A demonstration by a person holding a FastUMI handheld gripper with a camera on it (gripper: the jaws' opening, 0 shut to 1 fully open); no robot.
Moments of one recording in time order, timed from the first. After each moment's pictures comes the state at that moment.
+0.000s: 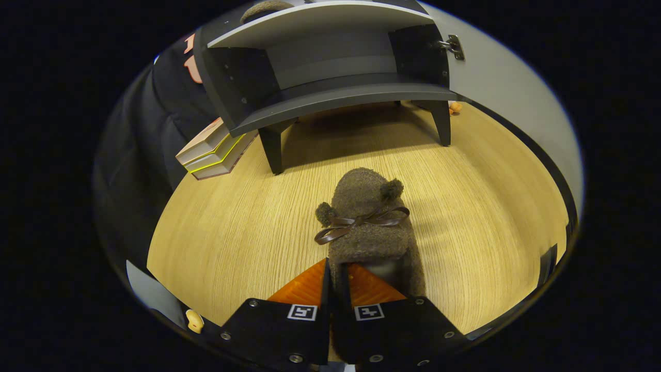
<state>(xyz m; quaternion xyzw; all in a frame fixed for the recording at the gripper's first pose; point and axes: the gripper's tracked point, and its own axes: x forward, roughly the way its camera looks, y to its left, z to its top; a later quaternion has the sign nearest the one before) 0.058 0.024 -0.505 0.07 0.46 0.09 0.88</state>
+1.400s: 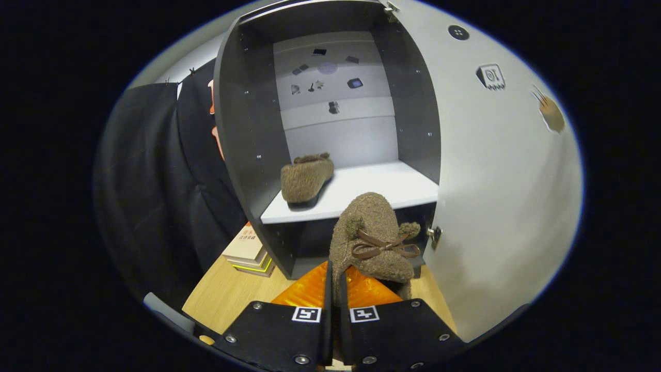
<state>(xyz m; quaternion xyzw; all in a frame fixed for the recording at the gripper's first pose) 0.171 -0.006 -0.180 0.05 0.23 0.11 0.97</state>
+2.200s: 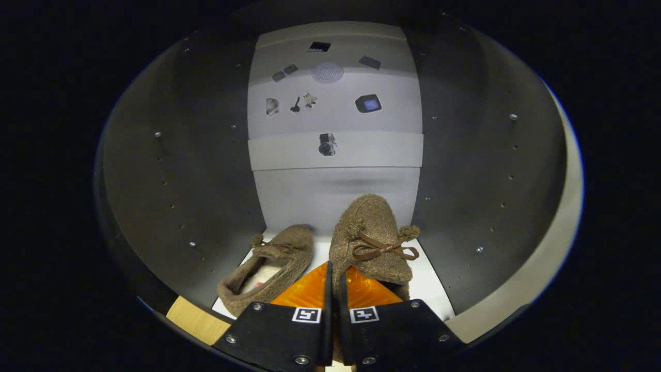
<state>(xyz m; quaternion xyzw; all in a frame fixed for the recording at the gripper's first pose) 0.379 -0.010 -0.127 0.00 0.23 0.12 0.97</state>
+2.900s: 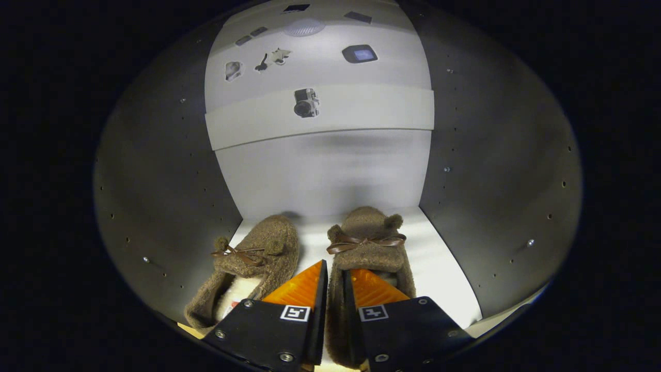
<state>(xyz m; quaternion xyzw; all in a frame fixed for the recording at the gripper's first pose) 0.408 0.002 -0.167 0.02 0.29 0.08 0.95</state>
